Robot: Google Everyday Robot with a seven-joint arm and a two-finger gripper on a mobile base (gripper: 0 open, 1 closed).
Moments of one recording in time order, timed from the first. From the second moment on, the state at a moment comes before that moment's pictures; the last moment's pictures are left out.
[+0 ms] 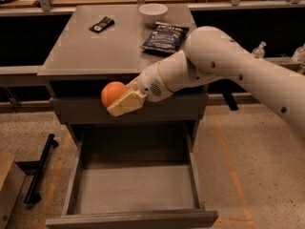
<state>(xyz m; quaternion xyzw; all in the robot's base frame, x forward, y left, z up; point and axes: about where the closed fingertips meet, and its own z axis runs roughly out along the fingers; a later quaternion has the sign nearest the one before) 0.541 0.080 0.846 -0.53 0.71 0.34 0.32</state>
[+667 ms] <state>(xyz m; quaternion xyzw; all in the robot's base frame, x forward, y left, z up) 0.568 0.068 0.794 -0.55 0.69 0.34 0.32</state>
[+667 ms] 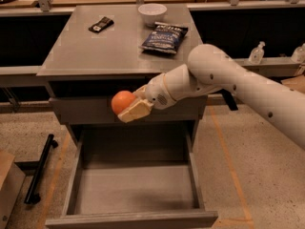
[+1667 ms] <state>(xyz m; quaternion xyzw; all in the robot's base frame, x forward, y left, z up) 0.579 0.043 0.648 -0.53 0.70 0.38 0.30</state>
